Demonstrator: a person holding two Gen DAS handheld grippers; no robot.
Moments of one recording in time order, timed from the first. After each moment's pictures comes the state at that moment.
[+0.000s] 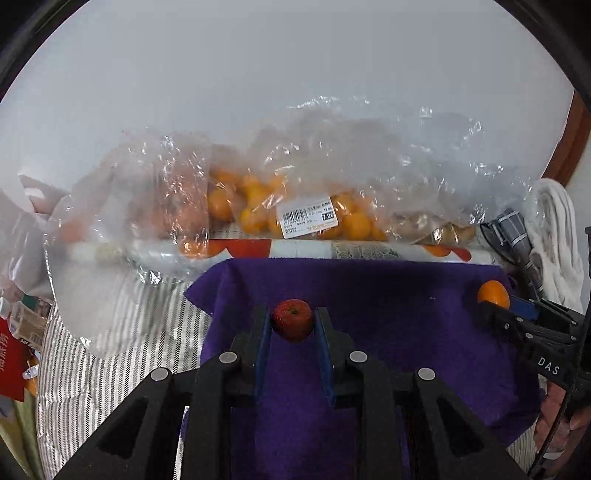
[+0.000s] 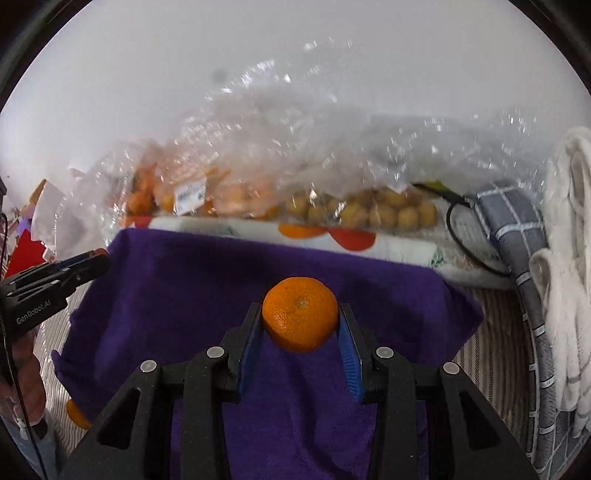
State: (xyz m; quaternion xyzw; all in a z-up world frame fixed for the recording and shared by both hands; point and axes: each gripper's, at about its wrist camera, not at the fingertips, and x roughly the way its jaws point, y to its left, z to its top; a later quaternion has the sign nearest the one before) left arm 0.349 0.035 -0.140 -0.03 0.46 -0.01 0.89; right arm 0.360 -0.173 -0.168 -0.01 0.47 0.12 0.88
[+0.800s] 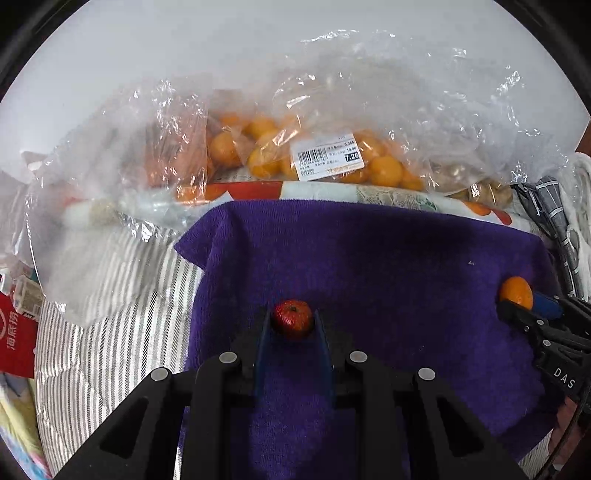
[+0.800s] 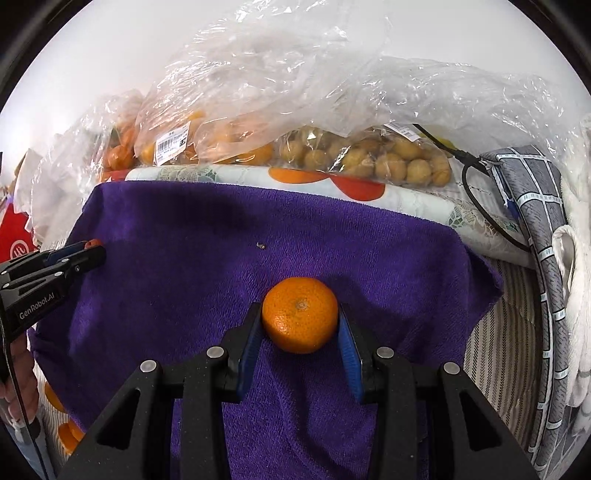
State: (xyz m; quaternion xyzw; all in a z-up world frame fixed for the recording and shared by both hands) left arm 0.364 0.027 -0.187 -0.02 0.53 0.03 0.85; right arm 0.370 -0.166 -0.197 -0.05 0.53 0.10 0.84
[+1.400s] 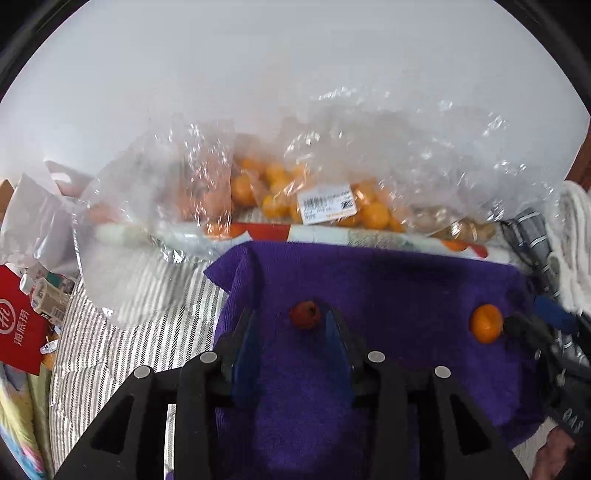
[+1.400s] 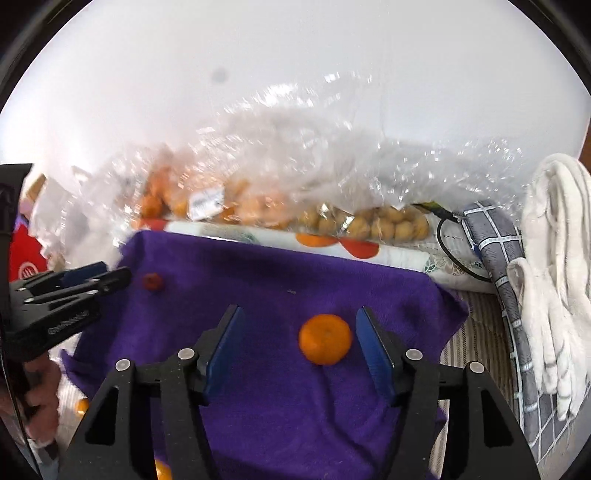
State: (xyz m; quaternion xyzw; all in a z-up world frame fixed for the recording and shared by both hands) left arm 0.338 0.025 -0.132 -0.03 0.47 0.05 0.88; right arm 0.342 -0.148 -0.134 -0.03 0.45 0.10 0.89
